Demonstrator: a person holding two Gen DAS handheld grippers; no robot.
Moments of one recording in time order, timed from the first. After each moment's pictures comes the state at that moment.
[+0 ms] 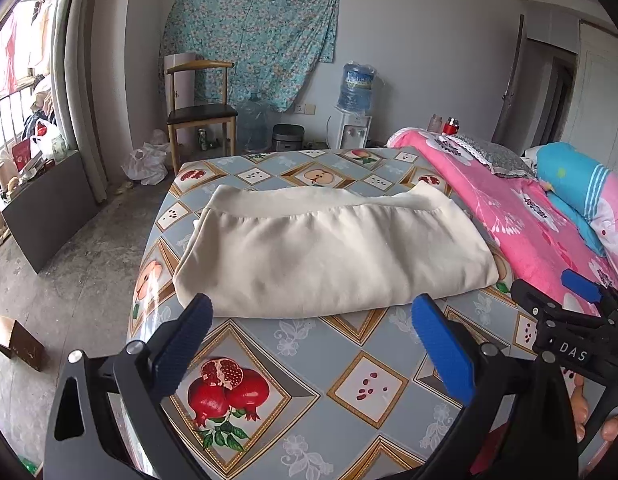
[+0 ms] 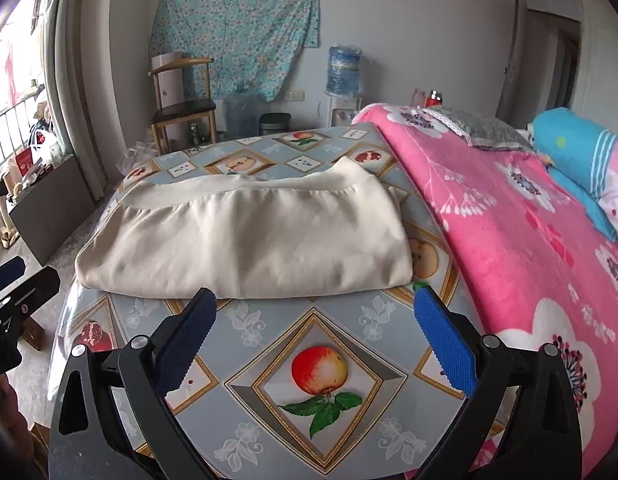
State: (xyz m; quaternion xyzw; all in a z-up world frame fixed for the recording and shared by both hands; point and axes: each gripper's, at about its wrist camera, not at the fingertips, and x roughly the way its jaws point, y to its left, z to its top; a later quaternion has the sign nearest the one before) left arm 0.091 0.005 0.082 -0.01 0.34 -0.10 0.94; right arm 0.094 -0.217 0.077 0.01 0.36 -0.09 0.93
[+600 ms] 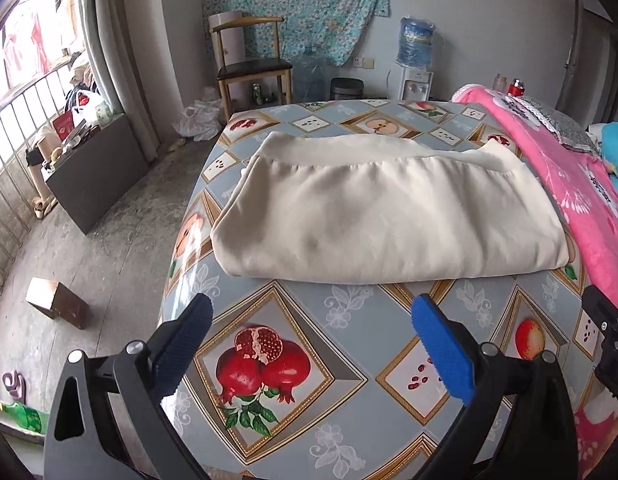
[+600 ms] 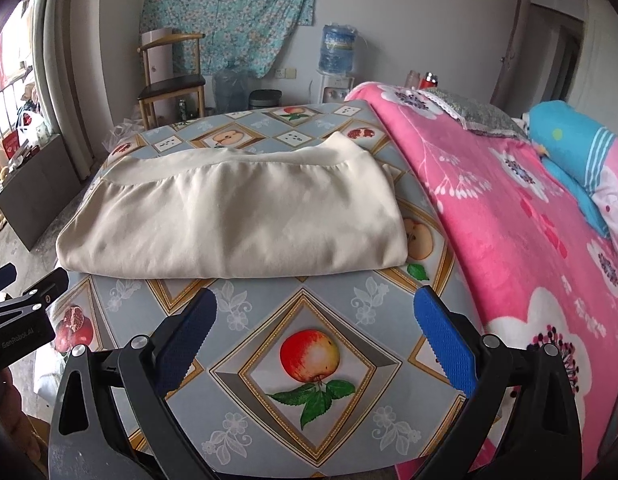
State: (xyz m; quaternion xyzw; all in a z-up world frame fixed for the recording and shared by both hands) left arm 0.120 0.002 0.044 0.01 0.43 0.01 0.90; right arm 0.102 -0.215 0.062 0.00 0.40 -0.11 0.91
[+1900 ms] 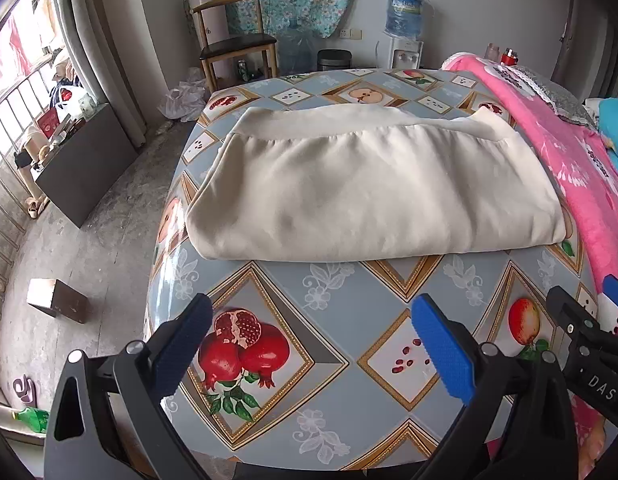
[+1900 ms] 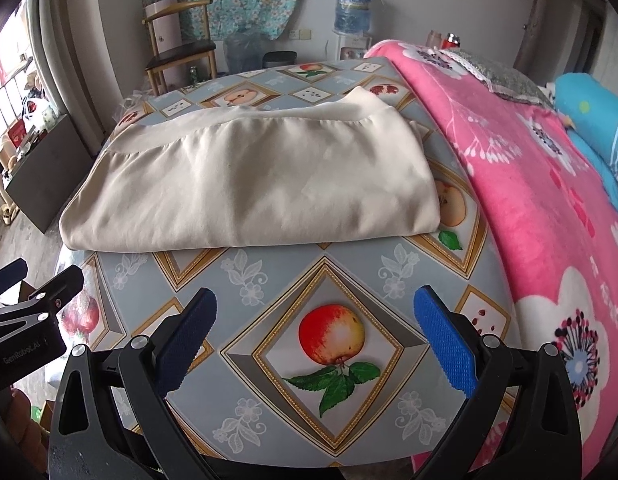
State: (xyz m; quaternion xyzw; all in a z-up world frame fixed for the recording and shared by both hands) left arm 0.131 -0.019 0.040 0.03 0.48 -0.01 0.88; right arm 0.120 -0.214 0.041 0.02 0.47 -0.08 0.88
